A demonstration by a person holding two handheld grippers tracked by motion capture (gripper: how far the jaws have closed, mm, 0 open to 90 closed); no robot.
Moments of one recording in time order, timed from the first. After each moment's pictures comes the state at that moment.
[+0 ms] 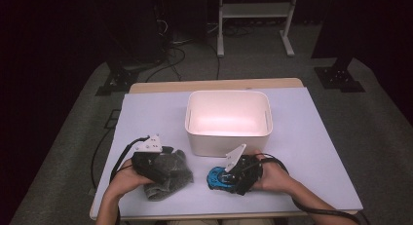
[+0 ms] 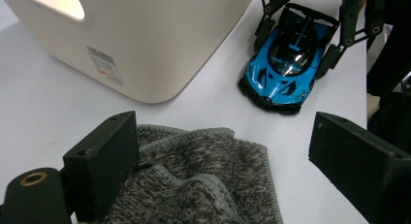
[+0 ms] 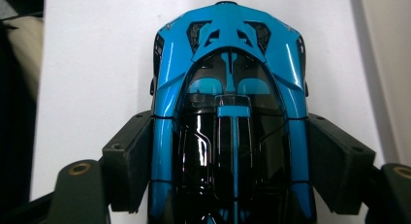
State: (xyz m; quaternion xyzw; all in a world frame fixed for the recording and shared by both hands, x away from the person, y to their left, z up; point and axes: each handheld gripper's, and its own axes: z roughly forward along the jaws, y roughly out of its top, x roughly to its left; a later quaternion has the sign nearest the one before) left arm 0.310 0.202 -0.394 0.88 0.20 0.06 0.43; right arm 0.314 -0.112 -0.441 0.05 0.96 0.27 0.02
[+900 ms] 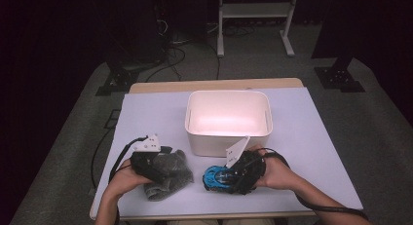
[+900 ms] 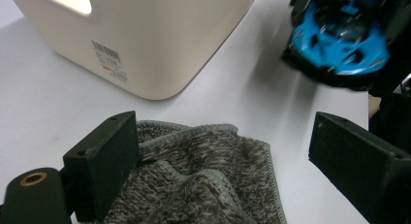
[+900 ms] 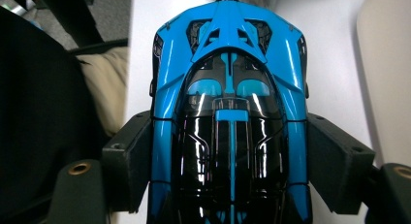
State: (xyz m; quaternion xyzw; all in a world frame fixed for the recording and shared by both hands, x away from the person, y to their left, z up) left arm 0.311 0.207 -0.396 0.87 0.20 0.06 0.44; right arm 0.302 -0.112 -0.390 0.03 0.95 0.30 -0.02
